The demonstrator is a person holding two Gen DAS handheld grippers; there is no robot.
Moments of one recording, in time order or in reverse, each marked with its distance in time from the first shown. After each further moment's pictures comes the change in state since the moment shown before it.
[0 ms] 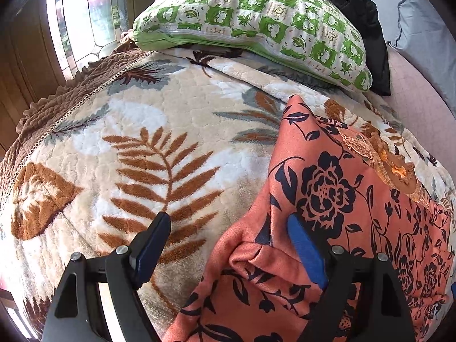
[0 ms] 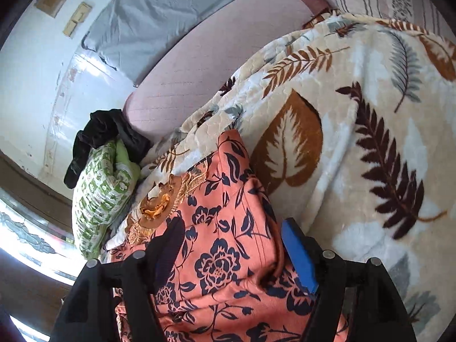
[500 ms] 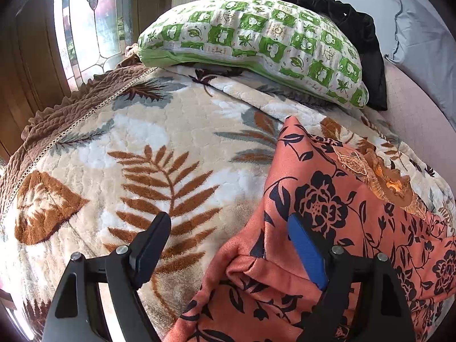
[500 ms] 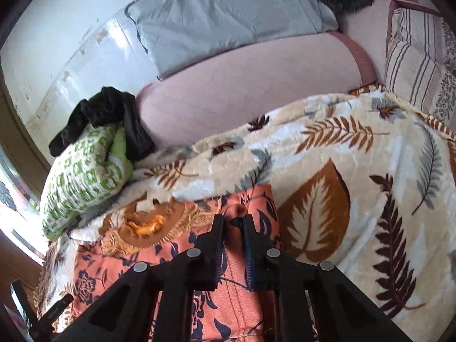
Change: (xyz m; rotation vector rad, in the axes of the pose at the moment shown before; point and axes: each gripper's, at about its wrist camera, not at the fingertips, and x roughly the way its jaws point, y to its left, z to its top) left arm -0.013 -0.003 0.003 -0.010 -0.089 0.009; right arm 0.011 0.060 0.029 -0.304 -0.171 -0.090
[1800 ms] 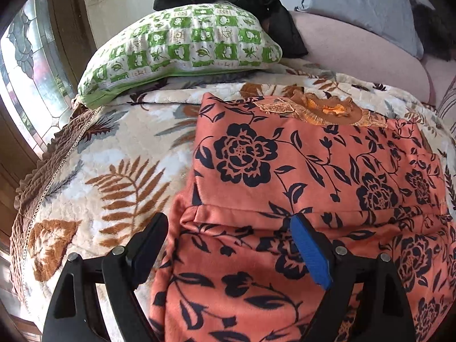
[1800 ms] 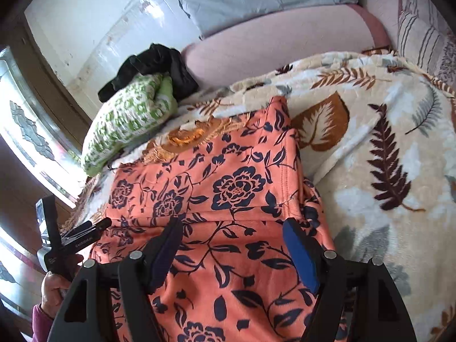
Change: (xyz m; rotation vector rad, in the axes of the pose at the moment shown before) left arm -0.056 -0.031 -0.048 0.391 -0.006 -0.121; right arm -0.107 -0.033 -0.115 -0.066 0.176 0.191
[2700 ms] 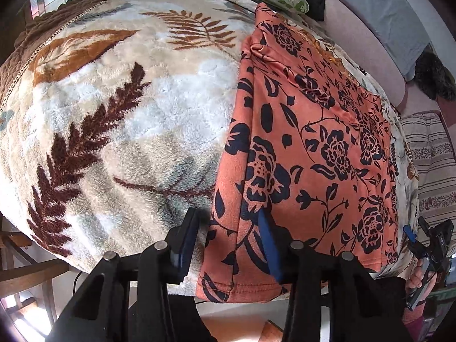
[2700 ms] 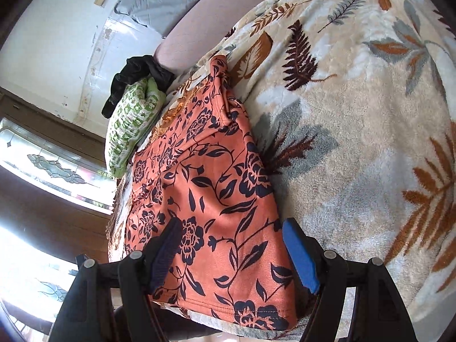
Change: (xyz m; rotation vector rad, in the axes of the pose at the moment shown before) left arm -0.063 0.097 -0.142 -0.284 0.353 -0.336; right arm -0.074 -0.103 -0.090 0.309 0.158 0.170
